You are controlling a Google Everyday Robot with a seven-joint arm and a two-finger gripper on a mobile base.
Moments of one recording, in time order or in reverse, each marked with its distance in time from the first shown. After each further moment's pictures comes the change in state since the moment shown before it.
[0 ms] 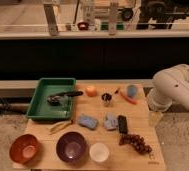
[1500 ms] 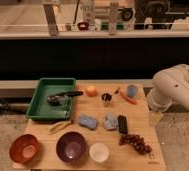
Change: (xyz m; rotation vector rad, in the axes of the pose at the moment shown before) arm -0.015 0.007 0.003 0.002 0.025 -0.062
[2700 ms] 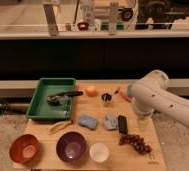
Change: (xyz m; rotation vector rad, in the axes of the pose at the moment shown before) arm -0.051 0.016 0.009 -0.007 0.052 -0.196
